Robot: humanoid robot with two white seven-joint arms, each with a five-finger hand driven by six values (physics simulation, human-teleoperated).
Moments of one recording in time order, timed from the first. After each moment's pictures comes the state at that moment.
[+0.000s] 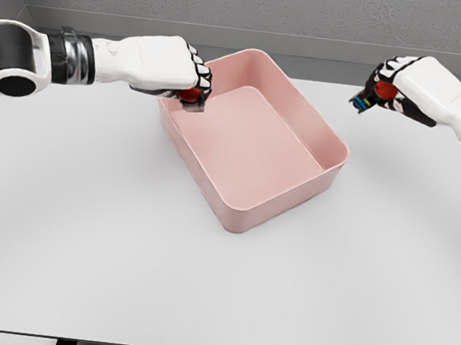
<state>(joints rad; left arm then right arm) -1.05 0.64 -0.98 -1.33 -0.56 -0.61 -0.29 -0.70 -0.79 0.66 -1.24 0.46 -0.61 -0.10</state>
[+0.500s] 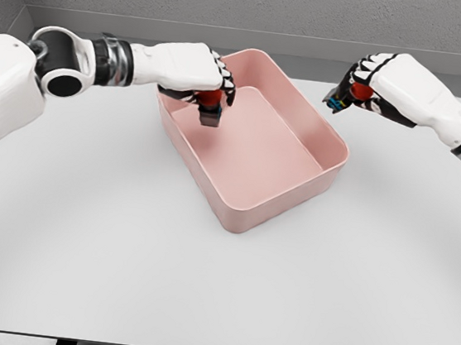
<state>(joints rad) -1.06 0.49 -0.98 -1.17 -0.59 -0.59 -0.33 -0.69 -0.78 0.66 -1.37 0.47 -0.61 -0.08</state>
